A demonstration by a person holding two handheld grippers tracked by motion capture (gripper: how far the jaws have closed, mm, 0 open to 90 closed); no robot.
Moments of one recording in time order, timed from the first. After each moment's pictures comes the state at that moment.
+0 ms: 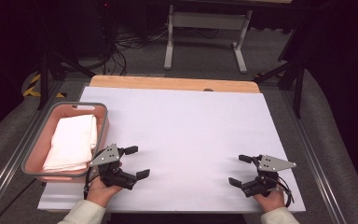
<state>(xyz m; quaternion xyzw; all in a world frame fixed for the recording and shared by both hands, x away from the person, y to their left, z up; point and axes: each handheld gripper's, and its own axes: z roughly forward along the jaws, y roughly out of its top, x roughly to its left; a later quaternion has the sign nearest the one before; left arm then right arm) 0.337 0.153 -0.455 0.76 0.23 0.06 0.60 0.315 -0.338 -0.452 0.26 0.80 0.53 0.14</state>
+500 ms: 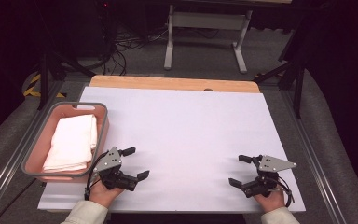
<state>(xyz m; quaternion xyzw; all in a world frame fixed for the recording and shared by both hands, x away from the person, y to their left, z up) 0.335 0.152 -0.466 0.77 0.24 0.12 0.57 0.315 -0.338 -0.452 0.25 0.80 0.53 0.14</state>
